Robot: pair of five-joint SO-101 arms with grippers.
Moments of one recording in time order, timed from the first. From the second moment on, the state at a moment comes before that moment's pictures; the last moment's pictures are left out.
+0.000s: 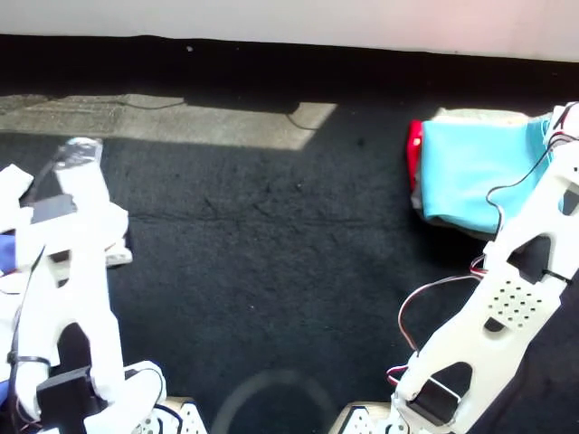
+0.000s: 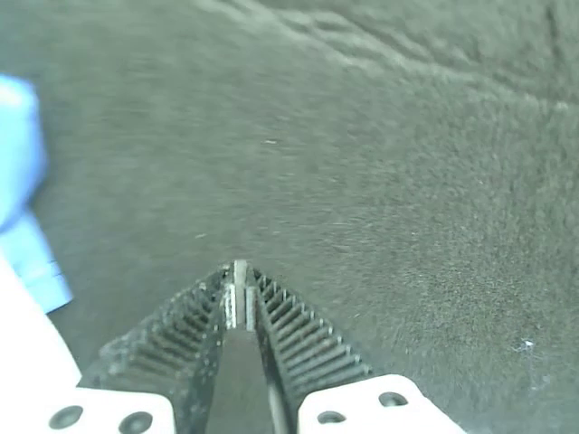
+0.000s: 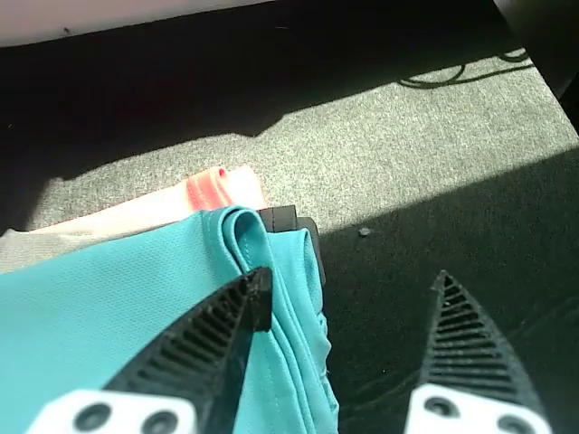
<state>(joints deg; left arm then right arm) -27.6 -19.7 34.1 70.1 -5.7 28.0 45.8 -75.0 77.8 14.3</state>
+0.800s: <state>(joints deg) -68.0 2.8 11.6 69.8 -31.4 15.6 38.2 -91.5 100.4 14.0</state>
